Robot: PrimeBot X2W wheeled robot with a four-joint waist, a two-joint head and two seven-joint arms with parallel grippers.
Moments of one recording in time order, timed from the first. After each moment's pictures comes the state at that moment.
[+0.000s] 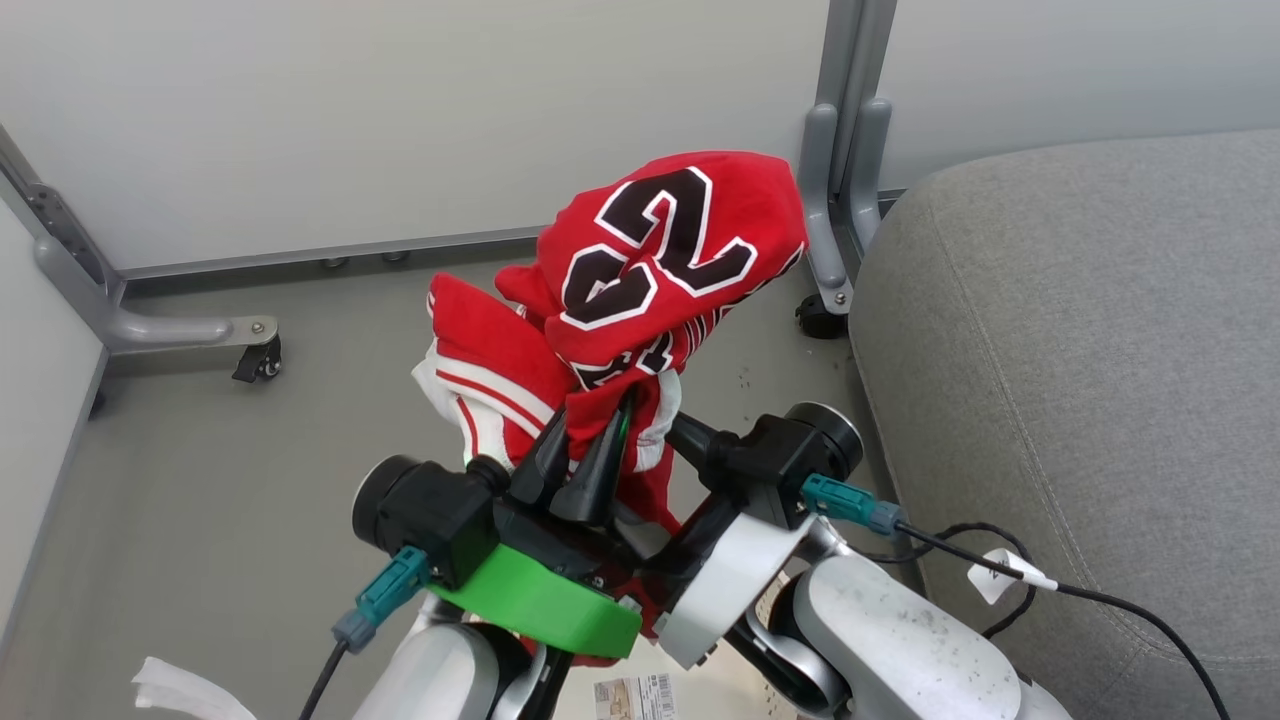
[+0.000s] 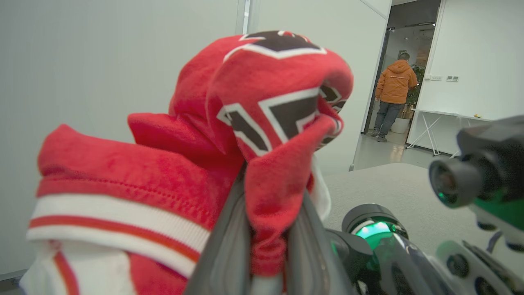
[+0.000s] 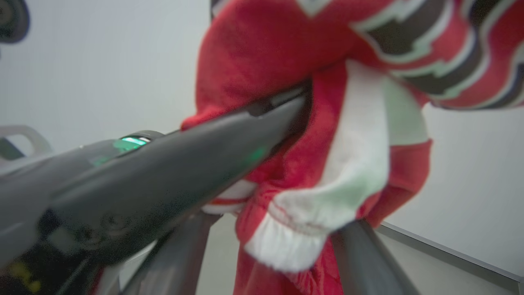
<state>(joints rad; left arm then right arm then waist) -0.22 0.10 -0.53 -0.07 -0.41 -0.04 -0.16 -0.46 -0.08 0.76 0.21 0.42 0.13 -0.17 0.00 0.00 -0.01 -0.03</state>
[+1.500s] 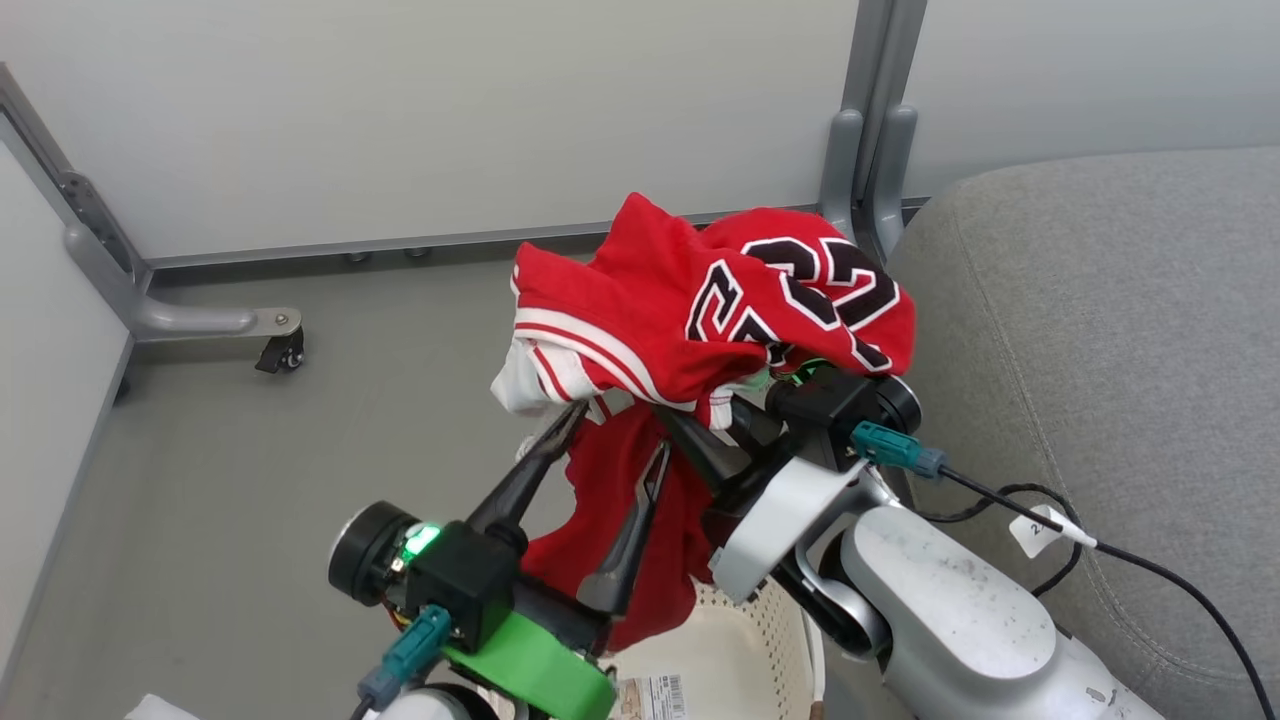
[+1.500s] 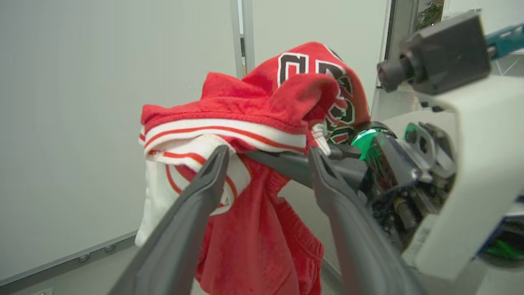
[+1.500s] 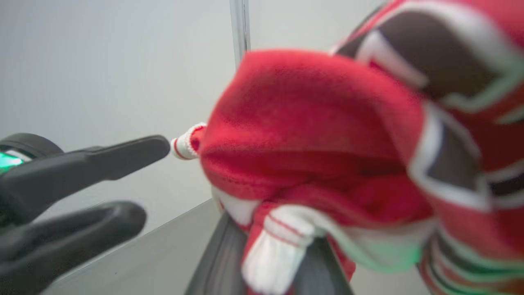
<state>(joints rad) -0.16 0.23 -0.60 -0.15 -0.32 0.02 -0.09 -0.52 -0.13 0.72 0.32 0.45 0.13 -0.21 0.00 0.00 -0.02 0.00</state>
